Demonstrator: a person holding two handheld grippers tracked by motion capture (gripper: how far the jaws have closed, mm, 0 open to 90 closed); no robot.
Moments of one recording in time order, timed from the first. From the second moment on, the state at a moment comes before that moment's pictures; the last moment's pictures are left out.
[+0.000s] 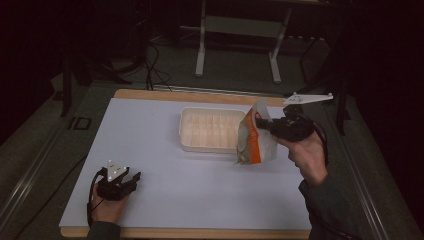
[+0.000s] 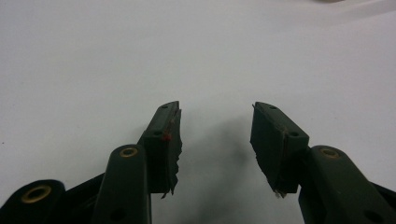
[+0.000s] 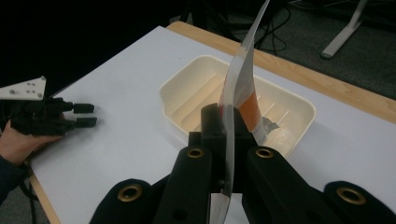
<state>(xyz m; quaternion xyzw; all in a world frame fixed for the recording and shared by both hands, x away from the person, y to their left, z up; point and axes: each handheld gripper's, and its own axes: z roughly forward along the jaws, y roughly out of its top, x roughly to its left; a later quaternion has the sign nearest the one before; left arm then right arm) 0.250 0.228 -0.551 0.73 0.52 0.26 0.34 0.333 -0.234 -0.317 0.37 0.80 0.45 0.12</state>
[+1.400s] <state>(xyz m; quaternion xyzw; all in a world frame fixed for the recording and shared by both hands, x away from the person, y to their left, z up) 0.250 0.228 -0.552 0.74 0.52 0.26 0.34 0.394 -0.230 -0.319 0.43 0.78 0.43 0.14</state>
